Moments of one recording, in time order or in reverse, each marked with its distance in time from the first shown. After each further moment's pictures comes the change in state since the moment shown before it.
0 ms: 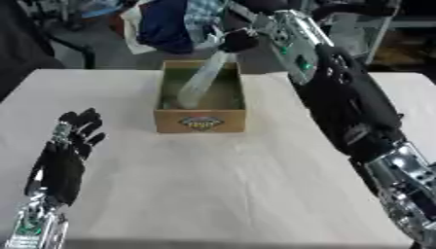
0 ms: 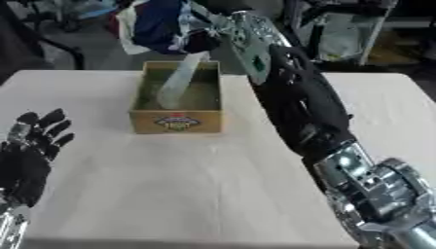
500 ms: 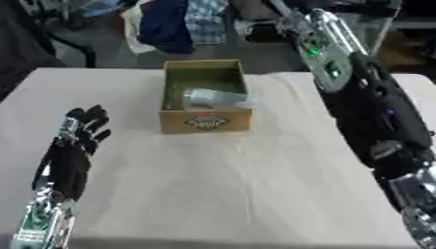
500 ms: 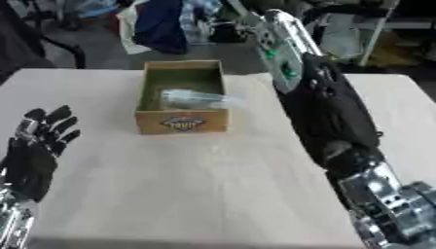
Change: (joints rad) left arm 0.002 0.001 0.015 -0.001 0.000 -0.005 0.014; right arm 0.283 -0.154 0.024 -0.407 -0.498 0.075 -0.172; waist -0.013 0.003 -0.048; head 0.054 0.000
